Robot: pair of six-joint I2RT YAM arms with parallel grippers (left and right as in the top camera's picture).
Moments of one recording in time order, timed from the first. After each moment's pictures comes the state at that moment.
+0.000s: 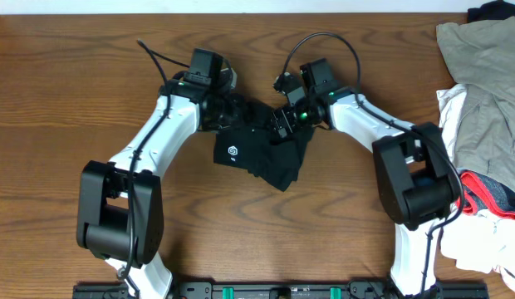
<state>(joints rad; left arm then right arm) -0.27 1.86 1.35 -0.67 0.38 -0.40 0.37 2.13 1.41 -0.38 -0.46 -0.07</state>
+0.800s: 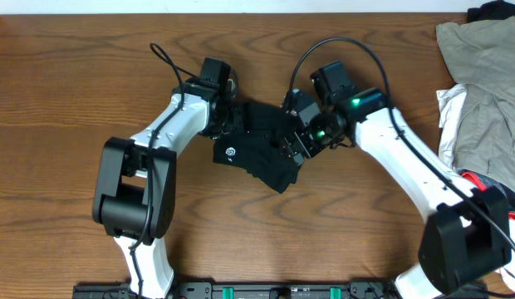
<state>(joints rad) -0.28 2.01 1.35 -0.64 0.25 -0.40 0.44 1.75 1.33 -0.84 -0.42 -0.15</state>
